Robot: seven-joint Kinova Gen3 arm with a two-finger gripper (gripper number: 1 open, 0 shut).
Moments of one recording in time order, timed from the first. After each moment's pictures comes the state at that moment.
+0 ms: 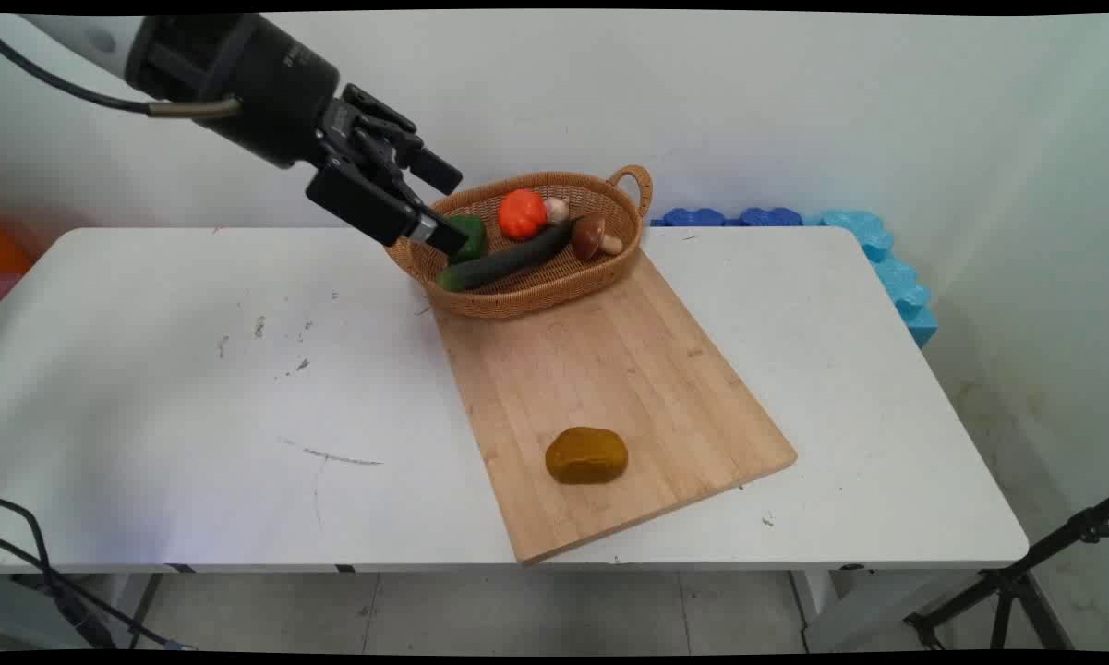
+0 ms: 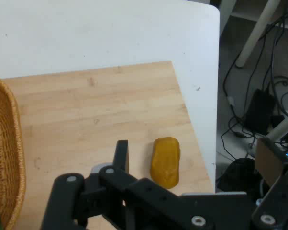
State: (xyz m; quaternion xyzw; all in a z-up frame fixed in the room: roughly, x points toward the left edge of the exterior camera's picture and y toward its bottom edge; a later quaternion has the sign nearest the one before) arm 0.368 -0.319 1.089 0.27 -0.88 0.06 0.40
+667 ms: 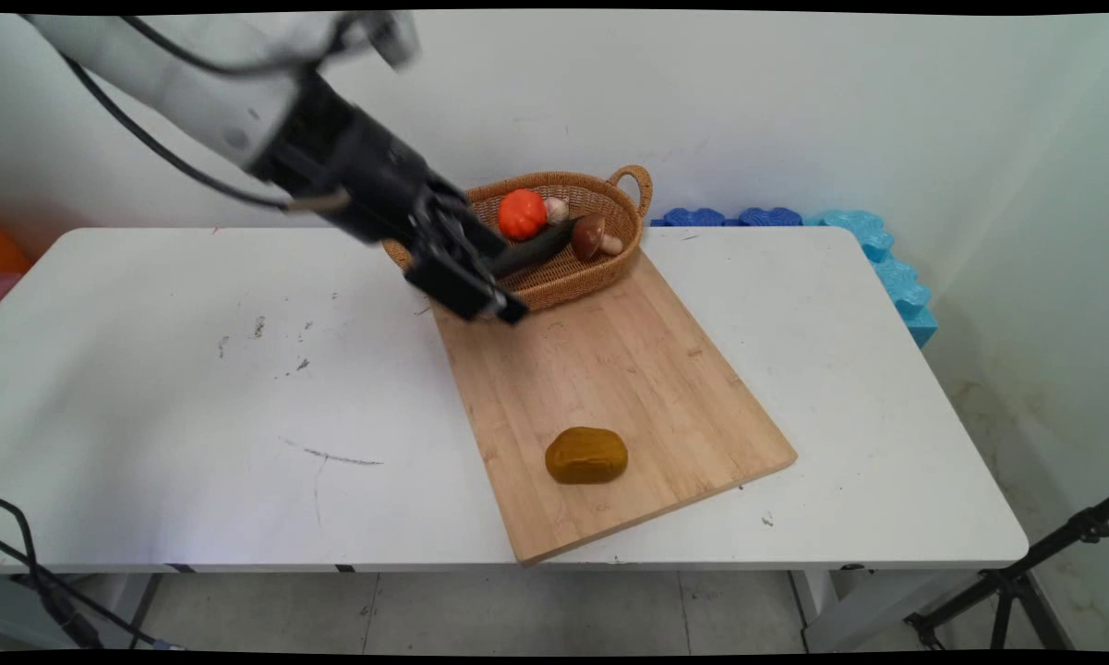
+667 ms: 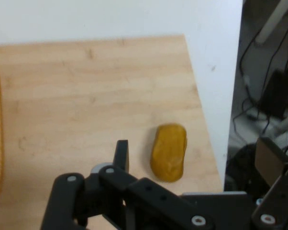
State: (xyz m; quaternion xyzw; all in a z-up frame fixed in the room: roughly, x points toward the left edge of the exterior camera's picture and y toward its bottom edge) arm 0.308 -0.327 1.040 0.30 -0.89 0.06 0.35
